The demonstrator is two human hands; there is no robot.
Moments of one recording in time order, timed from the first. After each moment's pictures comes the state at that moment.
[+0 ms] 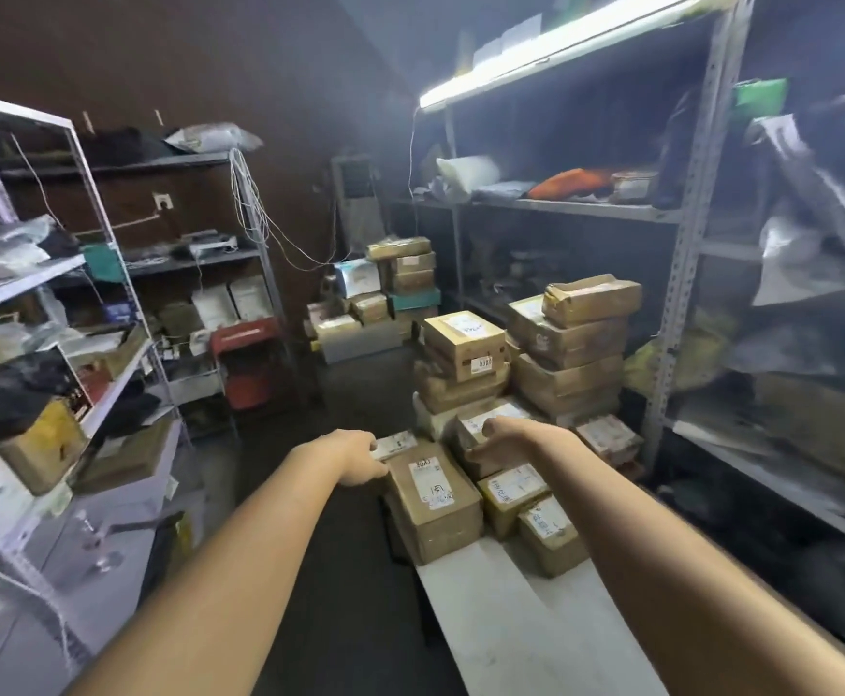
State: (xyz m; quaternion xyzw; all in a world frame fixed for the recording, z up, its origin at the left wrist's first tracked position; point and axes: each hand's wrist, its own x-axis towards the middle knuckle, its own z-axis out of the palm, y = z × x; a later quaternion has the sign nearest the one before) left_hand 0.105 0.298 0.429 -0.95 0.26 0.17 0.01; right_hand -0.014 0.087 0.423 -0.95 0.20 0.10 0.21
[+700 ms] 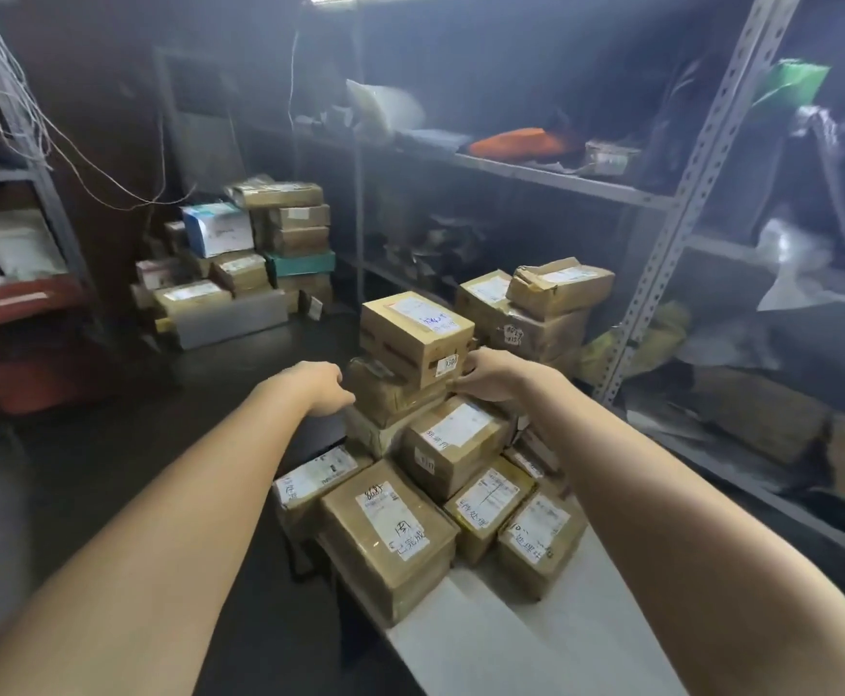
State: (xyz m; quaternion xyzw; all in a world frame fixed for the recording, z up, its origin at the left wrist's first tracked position) left_hand 0.395 0.195 0.404 -0.90 0.39 0.16 -0.04; right_hand 0.209 0.020 0.425 -0.92 0.35 0.05 0.17
